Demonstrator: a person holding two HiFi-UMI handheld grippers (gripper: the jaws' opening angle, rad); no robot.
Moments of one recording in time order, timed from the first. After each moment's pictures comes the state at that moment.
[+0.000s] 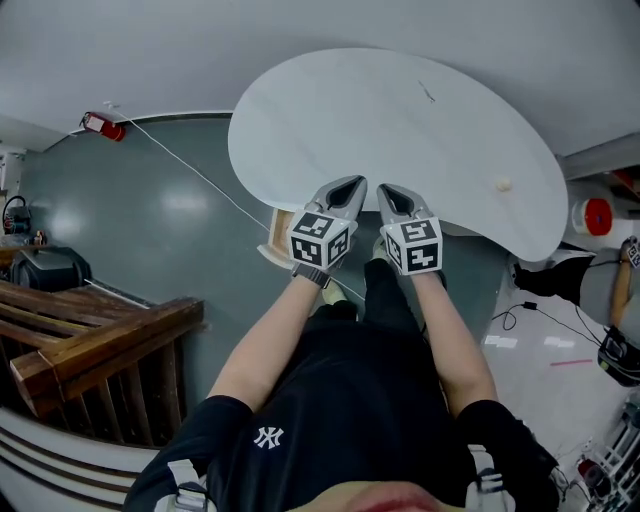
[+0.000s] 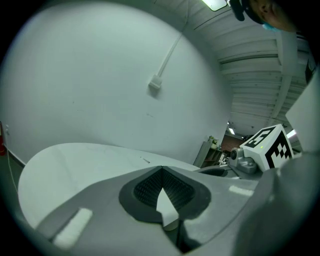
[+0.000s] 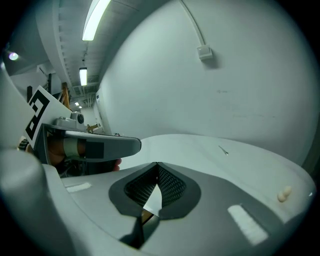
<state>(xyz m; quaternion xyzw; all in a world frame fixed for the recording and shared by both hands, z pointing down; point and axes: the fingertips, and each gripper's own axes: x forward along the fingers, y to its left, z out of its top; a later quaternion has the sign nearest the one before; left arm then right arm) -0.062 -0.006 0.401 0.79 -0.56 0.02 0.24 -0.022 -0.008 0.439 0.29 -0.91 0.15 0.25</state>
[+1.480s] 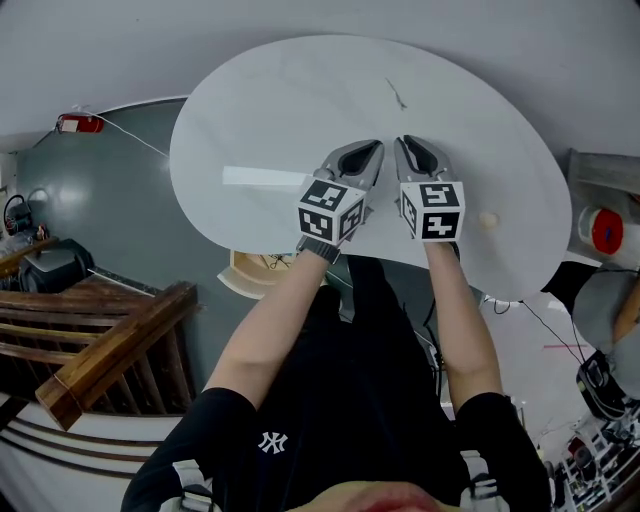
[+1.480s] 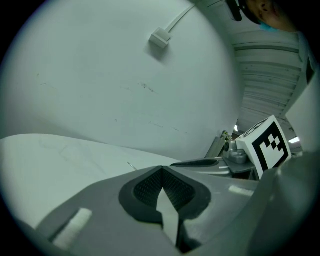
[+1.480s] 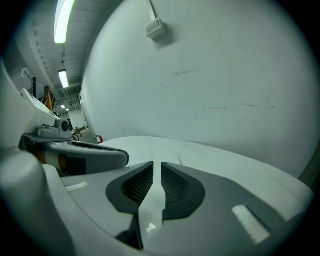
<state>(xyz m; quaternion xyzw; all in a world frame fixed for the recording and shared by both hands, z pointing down) 0.001 -0.248 0.465 0.79 -0.54 0.05 0.28 0.037 -0.273 0.493 0.33 -0.89 0.18 0.26</state>
